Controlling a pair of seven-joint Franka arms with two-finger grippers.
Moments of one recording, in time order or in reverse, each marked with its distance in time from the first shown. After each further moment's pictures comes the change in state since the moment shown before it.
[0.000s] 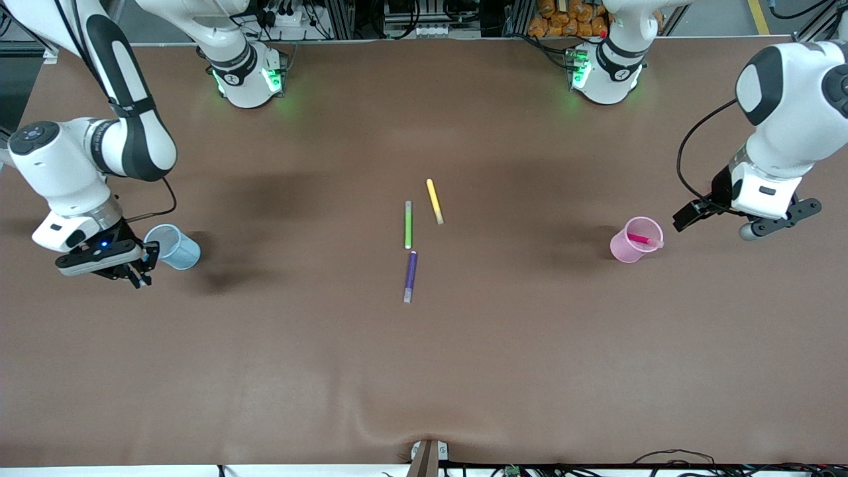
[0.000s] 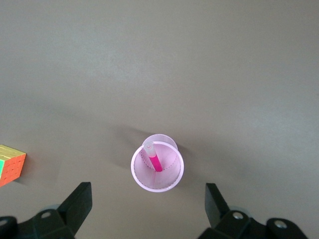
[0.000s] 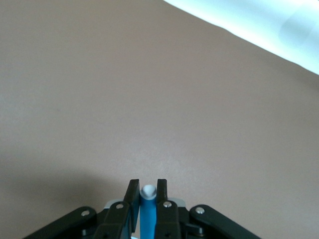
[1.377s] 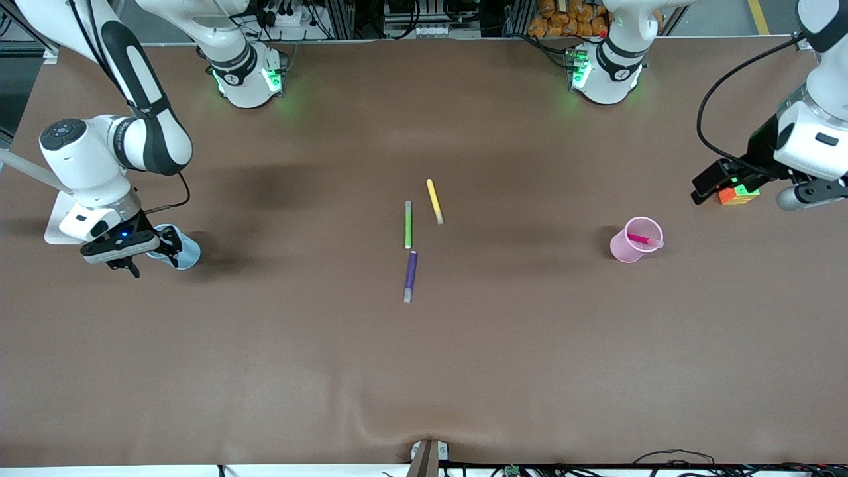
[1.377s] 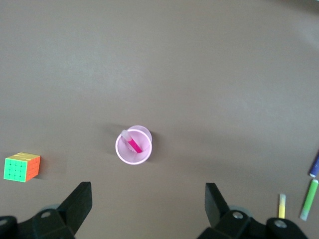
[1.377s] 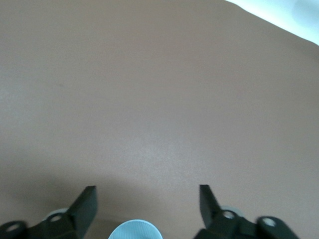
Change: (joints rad) left arm -0.044 0.009 -0.049 0.392 -0.042 -0.379 0.088; right arm -0.002 -0.002 0.001 -0.094 0.001 0.092 0.001
